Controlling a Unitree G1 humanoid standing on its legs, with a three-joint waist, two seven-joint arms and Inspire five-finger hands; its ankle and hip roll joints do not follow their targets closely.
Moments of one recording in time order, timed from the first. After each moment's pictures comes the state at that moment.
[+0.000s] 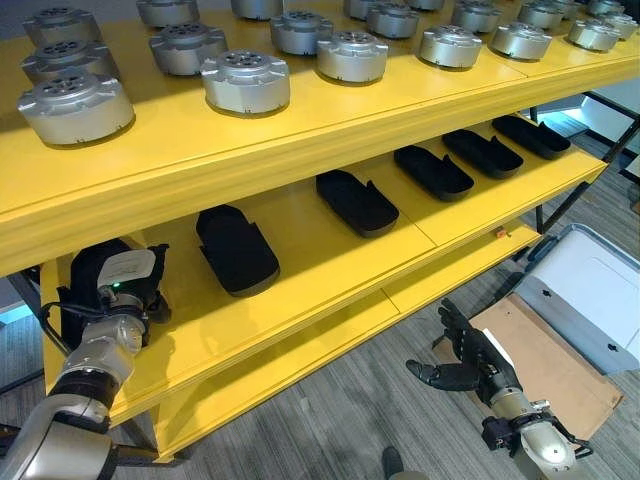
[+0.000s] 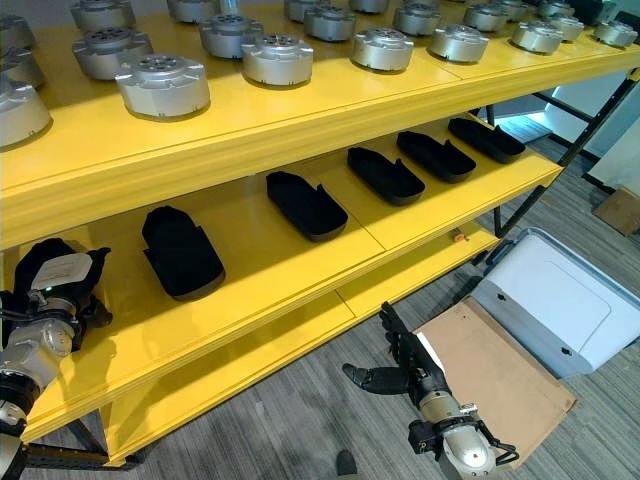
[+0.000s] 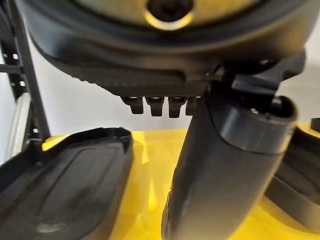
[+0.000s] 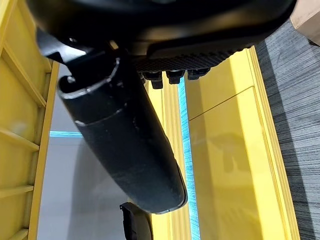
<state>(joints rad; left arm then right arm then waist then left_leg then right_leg) -0.49 0.84 -0.33 0.87 0.55 -0.01 0.17 0.31 -0.46 0.11 -0.03 0.32 -0.13 0.07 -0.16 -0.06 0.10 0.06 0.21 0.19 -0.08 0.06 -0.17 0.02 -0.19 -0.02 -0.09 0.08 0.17</state>
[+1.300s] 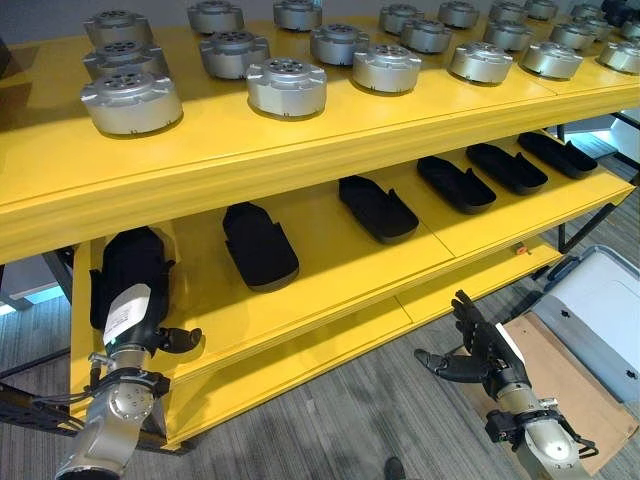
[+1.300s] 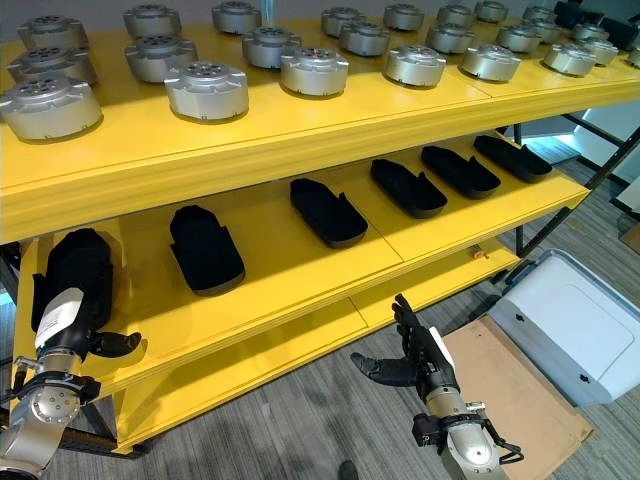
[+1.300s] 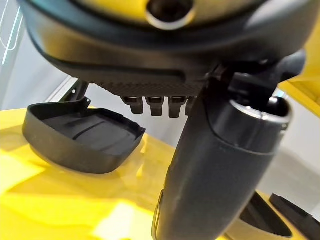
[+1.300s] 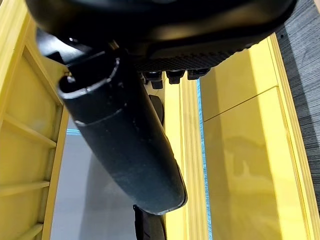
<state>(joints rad) 0.08 0.68 0.08 0.26 0.36 -0.07 0.23 0.30 -0.43 0.06 -0.02 0.32 -0.14 0.04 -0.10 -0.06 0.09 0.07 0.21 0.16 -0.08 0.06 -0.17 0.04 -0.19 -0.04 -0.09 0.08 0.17</state>
